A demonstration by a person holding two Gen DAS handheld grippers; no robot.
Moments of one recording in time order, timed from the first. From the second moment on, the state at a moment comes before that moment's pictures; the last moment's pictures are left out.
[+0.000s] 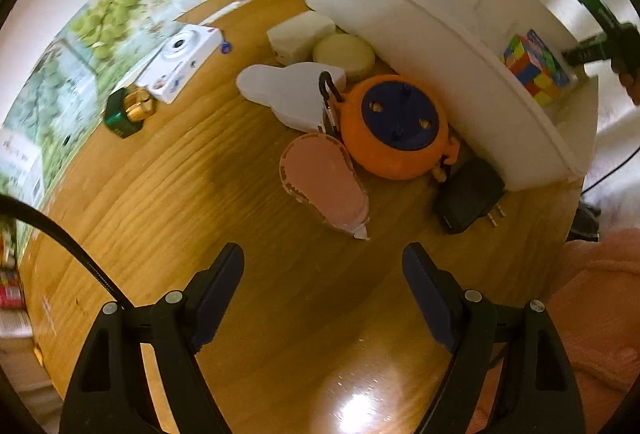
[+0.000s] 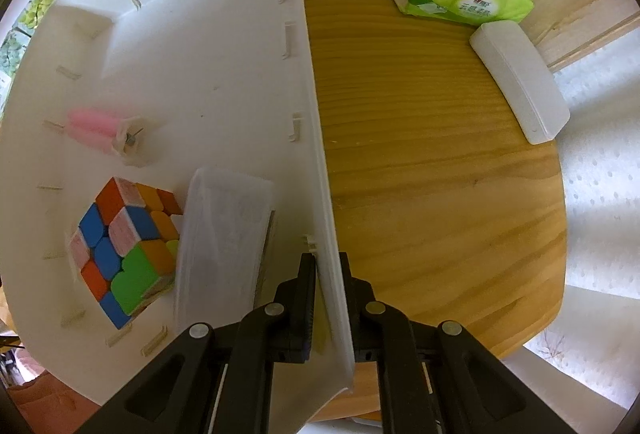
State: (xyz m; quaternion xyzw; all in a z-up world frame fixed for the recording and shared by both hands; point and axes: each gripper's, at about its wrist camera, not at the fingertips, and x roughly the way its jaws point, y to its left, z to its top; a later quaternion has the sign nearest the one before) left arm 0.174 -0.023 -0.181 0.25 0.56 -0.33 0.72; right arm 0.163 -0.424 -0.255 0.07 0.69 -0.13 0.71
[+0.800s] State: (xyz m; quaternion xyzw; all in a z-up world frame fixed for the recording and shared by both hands) left arm 0.229 -0.042 -0.221 0.24 0.56 -0.40 0.68; right arm 0.171 -0.419 -0.249 0.07 0.69 -0.14 0.71
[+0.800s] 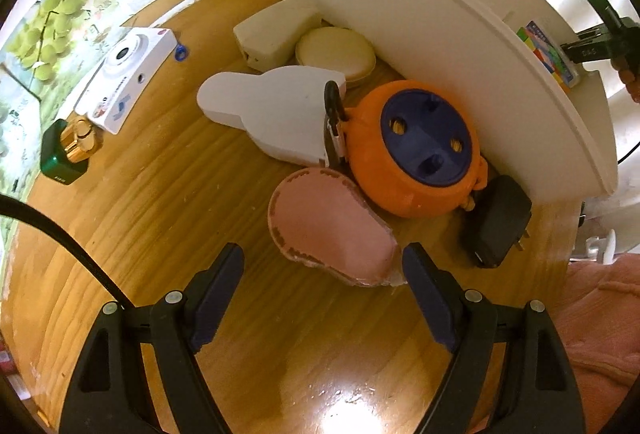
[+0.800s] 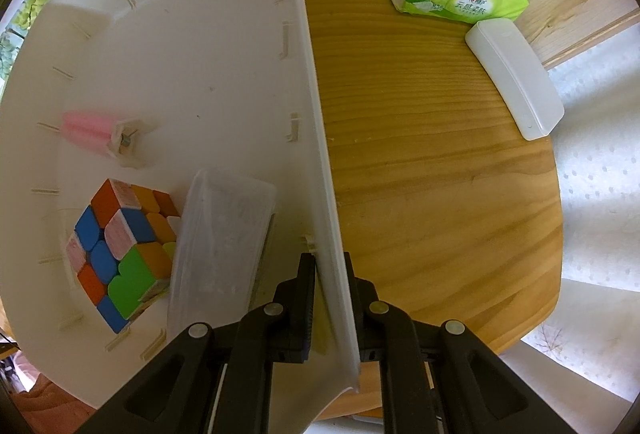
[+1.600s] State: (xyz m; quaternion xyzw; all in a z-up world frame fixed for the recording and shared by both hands) left arm 0.222 -0.026 -0.218 0.22 0.50 -0.47 0.69; right arm 0.168 -0.432 -0.244 0.08 0.68 -0.14 0.71
